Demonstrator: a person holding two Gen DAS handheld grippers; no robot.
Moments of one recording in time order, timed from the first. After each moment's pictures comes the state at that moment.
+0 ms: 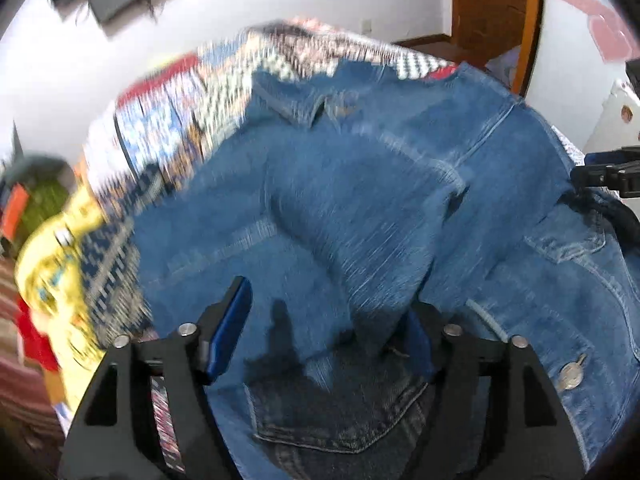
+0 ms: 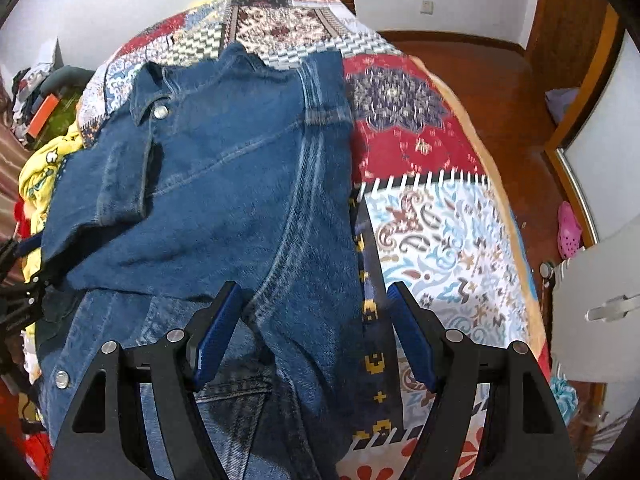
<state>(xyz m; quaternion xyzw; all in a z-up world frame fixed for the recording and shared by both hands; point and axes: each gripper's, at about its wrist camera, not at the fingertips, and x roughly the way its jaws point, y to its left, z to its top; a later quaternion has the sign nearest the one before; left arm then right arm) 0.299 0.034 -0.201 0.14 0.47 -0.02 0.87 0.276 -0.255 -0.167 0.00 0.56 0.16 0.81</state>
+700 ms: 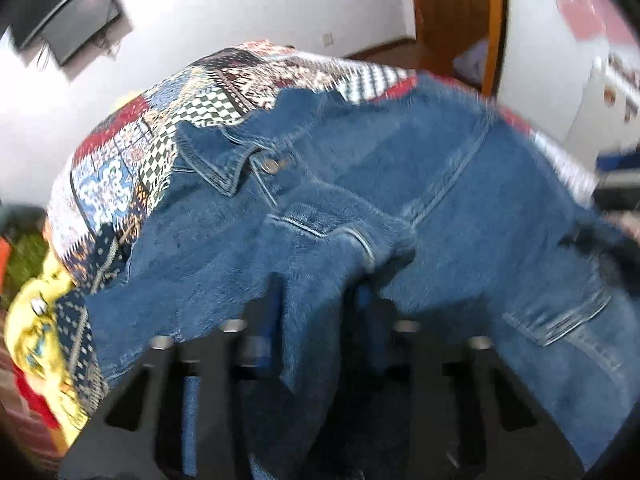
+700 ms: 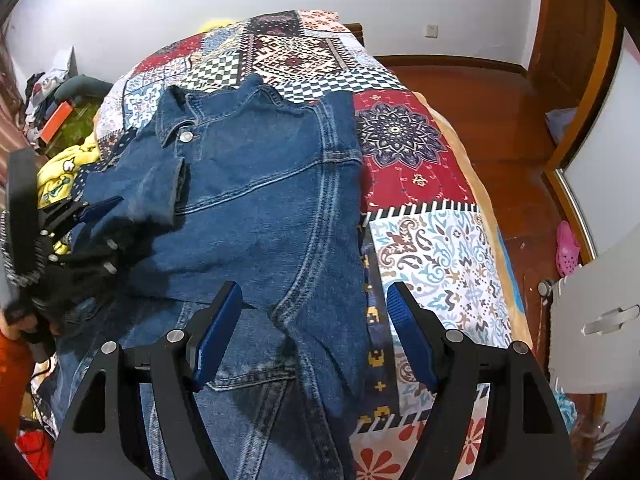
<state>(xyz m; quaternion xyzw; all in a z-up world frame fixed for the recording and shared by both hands) 0.360 0.000 -0.214 0.14 0.46 -0.09 0.88 0.269 -0.252 -0.143 0.01 0.53 0.16 0.83</state>
